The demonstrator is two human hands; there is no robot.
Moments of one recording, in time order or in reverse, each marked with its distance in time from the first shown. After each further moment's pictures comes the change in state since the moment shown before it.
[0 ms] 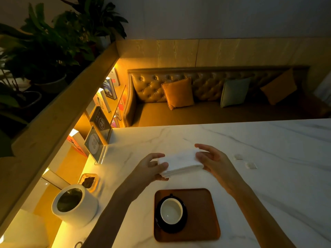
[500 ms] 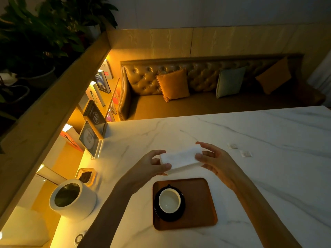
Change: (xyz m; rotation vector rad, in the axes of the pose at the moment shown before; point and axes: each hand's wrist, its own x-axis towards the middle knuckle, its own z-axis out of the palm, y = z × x) left_hand 0.008 -0.010 0.005 0.100 -0.098 -0.074; right_hand -0.009 0.023 -0.017 0.167 -0.003 0.179
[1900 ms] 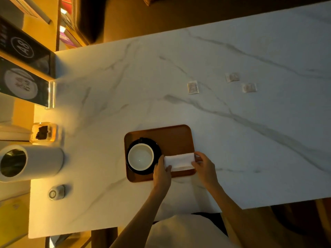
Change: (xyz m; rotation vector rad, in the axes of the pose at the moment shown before) left_hand 0.134 -0.290 0.174 0.497 0.403 -0.473; right_hand 0.004 0.309 -0.115 -0.538 0.313 0.441
